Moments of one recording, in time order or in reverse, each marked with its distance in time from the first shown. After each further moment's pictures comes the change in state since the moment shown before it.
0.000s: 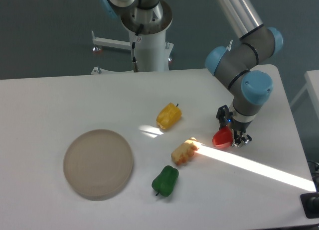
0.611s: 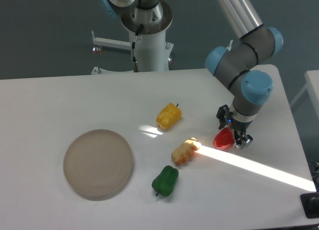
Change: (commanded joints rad) arm 0.000 0.008 0.003 0.005 0.002 -0.002
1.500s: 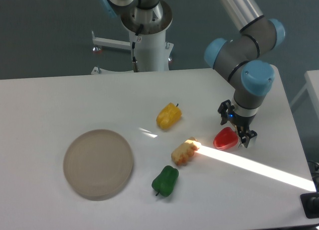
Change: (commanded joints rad) arm -0.008 0.067 0.026 -0.014 0.003 0.002
